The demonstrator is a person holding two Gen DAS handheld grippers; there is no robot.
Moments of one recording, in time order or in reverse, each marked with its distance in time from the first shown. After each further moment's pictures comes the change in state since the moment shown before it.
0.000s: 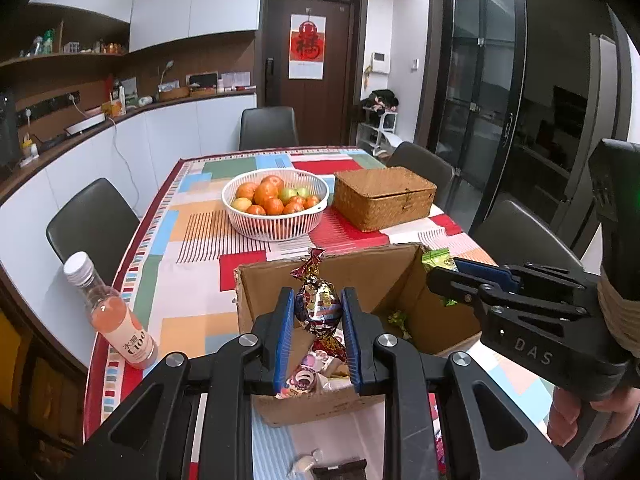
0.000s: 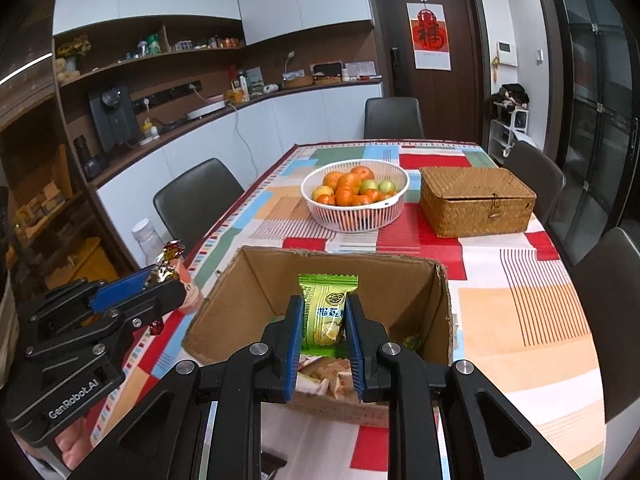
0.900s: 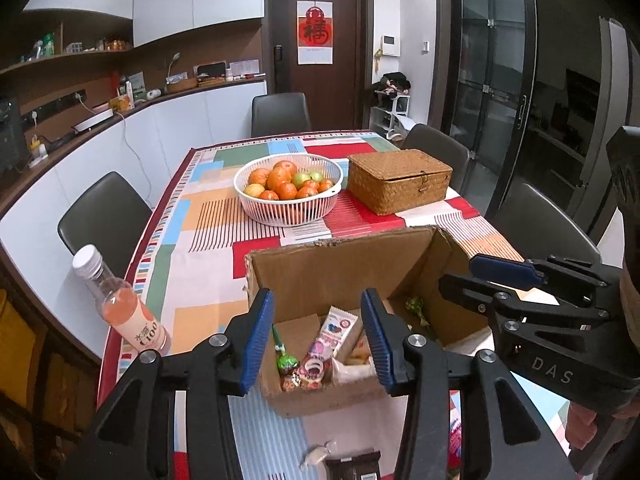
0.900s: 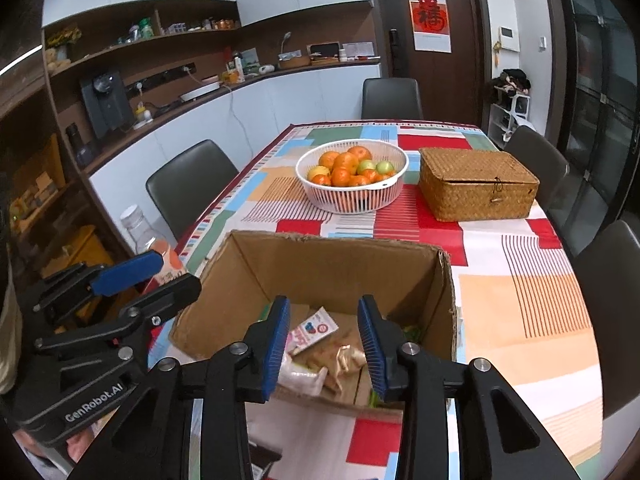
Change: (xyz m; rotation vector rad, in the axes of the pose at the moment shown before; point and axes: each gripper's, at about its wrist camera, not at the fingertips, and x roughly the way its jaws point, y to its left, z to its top) left arm 0.000 -0.004 -0.006 0.018 0.050 0.062; right arm 0.007 0.003 -0.001 -0.013 0.065 -0.018
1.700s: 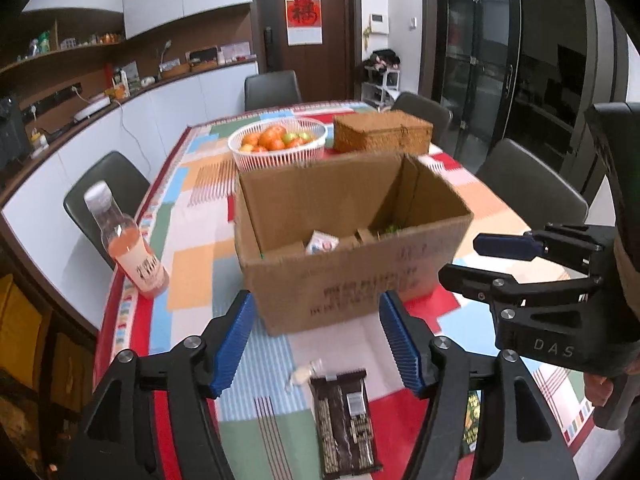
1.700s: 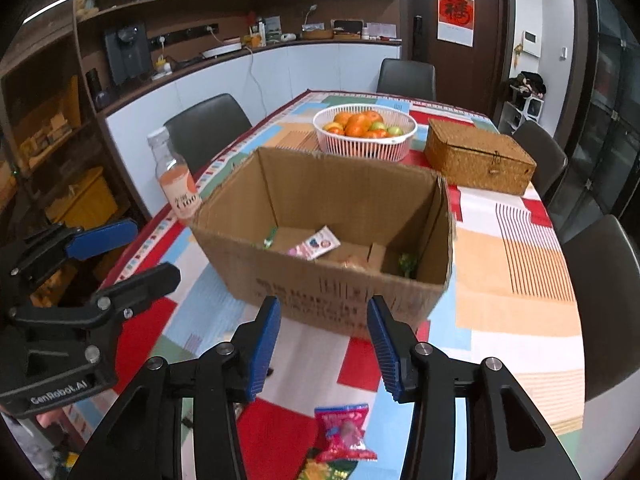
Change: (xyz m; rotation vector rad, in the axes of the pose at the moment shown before) left arm -0.035 -0.023 -0.077 0.039 0.093 -0.007; right arm -0.031 0.011 -0.071 -0.103 0.115 -0.003
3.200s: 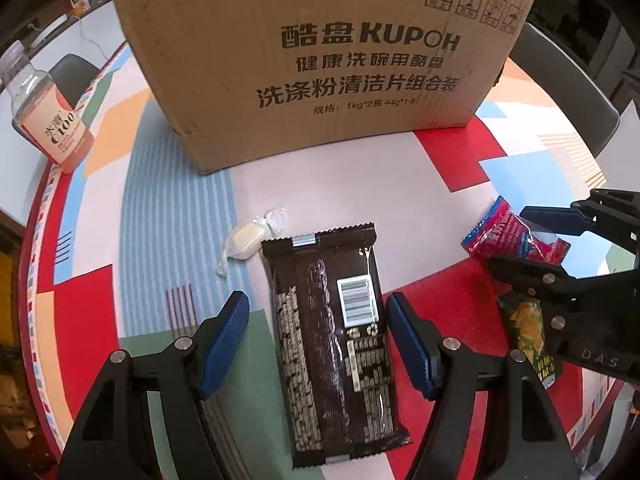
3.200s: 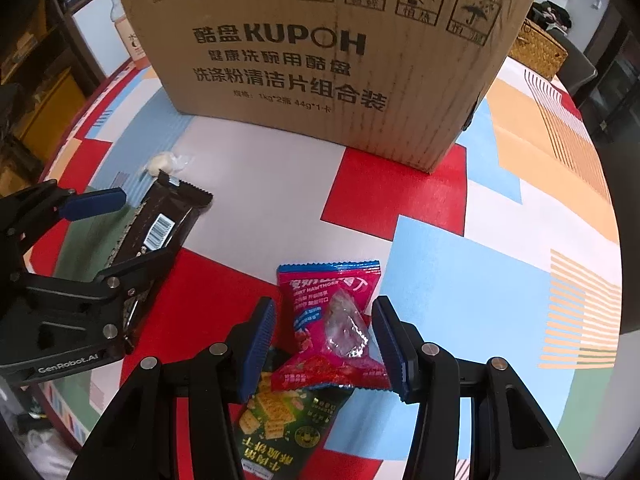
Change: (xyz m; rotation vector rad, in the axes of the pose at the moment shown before) left arm 0.125 -0.017 -0.098 0.008 0.404 -0.045; right arm 0.092 -0.014 -0.103 -0.028 0.407 -0.045
